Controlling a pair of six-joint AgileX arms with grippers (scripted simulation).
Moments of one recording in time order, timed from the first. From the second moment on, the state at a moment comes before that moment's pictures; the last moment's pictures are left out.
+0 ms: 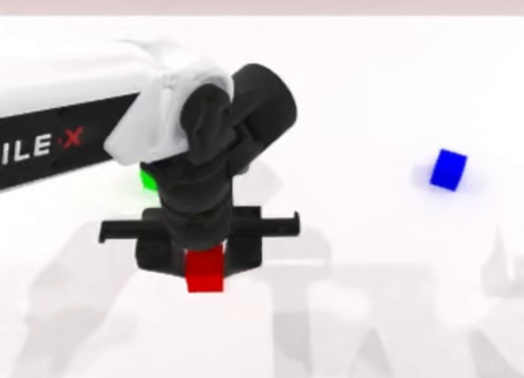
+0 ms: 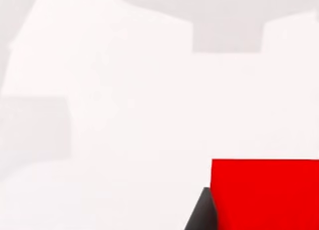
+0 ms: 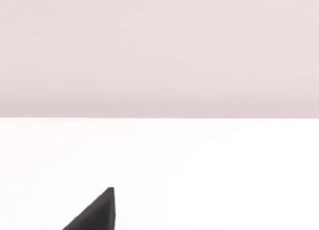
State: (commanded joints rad) left arm -0.76 1.75 1.28 -1.08 -0.03 -0.75; right arm 0.00 0.00 0.00 0.00 0.00 0.00
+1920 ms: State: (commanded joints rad) left arm -0.76 1.84 1.09 -0.80 -0.03 -0.76; right arm 0.00 0.00 0.00 0.00 0.00 0.00
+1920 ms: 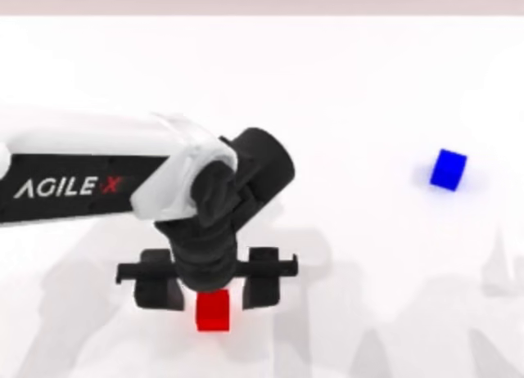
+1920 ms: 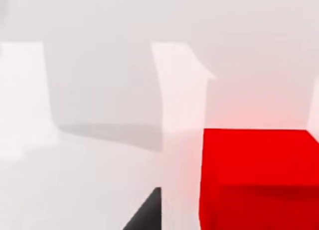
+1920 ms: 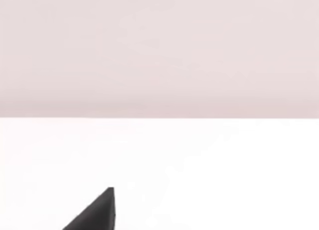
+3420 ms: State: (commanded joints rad) left arm -0.75 1.75 1.28 -1.08 -0.03 -0.75; right arm 0.00 0.00 0.00 0.00 0.00 0.00
